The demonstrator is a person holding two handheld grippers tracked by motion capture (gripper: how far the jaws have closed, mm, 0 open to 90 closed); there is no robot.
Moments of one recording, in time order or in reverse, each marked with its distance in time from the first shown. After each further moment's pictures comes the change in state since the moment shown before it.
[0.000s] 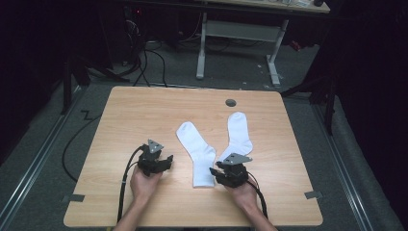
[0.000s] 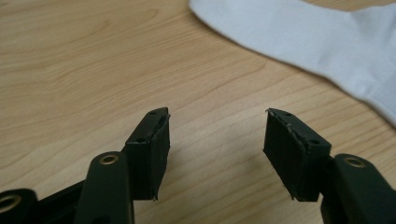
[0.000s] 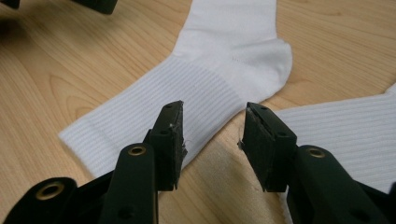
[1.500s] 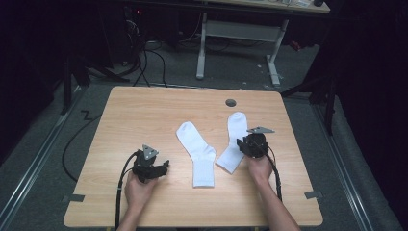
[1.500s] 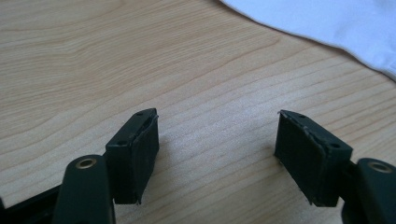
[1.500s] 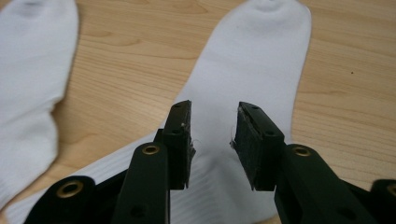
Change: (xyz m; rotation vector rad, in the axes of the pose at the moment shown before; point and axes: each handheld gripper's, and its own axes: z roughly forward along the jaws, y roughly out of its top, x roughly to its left) left arm 0.005 -0.018 -0.006 -0.007 0.021 0.007; right arm -0.108 0.027 0.001 0.025 -0.280 0.249
